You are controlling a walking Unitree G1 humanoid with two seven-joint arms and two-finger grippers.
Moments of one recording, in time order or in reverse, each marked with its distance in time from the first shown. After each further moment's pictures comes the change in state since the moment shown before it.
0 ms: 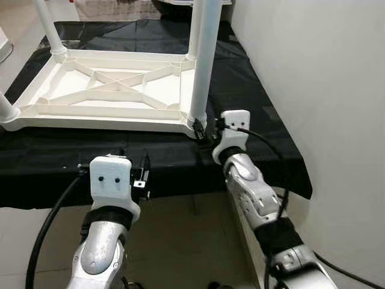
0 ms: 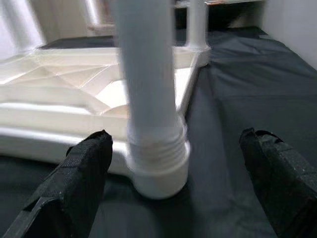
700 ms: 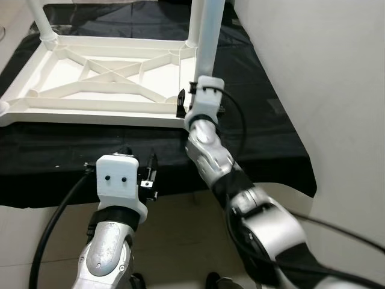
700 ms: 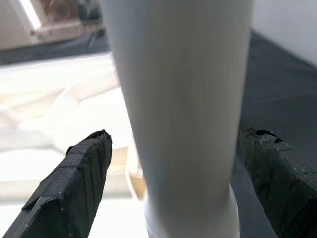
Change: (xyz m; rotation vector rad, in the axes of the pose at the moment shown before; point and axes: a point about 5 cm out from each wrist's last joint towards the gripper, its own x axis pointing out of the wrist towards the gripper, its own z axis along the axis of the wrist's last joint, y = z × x) left arm 0.001 -0.015 0.017 -0.029 -0.043 -0.047; right arm 0.066 0.051 0.043 0.079 -0.058 -0.237
